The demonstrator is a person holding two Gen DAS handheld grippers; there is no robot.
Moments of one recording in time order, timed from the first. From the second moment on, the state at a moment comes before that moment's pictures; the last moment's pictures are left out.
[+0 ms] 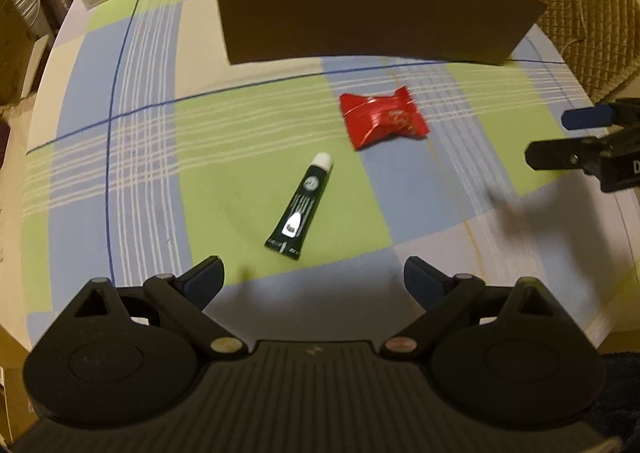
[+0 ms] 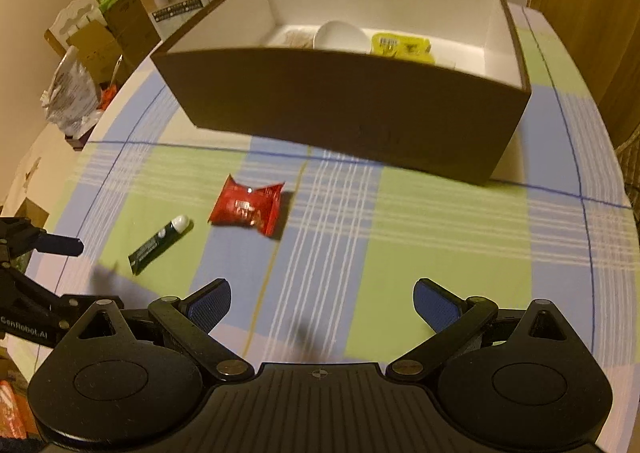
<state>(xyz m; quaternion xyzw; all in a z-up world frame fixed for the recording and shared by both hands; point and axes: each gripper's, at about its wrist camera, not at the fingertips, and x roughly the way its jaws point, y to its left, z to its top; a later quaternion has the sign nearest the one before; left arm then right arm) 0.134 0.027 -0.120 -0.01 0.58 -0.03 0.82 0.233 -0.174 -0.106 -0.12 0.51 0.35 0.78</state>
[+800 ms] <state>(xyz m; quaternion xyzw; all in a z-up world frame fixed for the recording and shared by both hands) 0.131 0.039 -0.130 -0.04 0.56 -0.02 0.82 0.222 -0.177 -0.125 -0.14 0.50 0.37 0.77</state>
